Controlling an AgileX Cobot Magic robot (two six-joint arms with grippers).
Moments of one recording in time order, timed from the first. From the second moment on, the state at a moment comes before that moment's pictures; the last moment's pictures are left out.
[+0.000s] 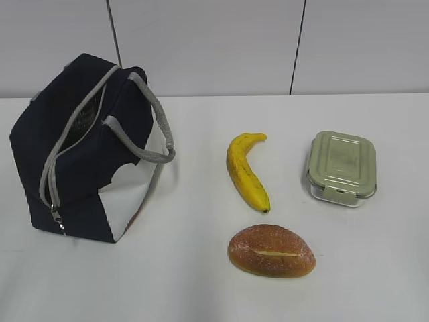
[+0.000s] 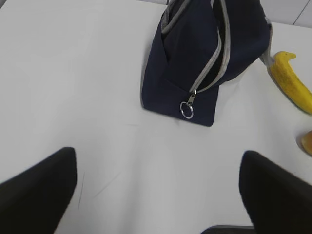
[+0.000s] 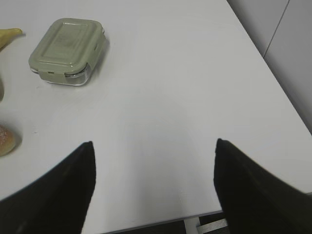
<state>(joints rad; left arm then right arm) 0.03 -0.02 -0.52 -0.10 1.11 -0.08 -0.15 -0.02 -0.50 -0.15 1.14 0.02</state>
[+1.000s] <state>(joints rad) 0.03 0.37 -0.75 -0.16 1.01 -0.05 -0.15 -0.02 -0.50 -0.15 1.14 0.02</state>
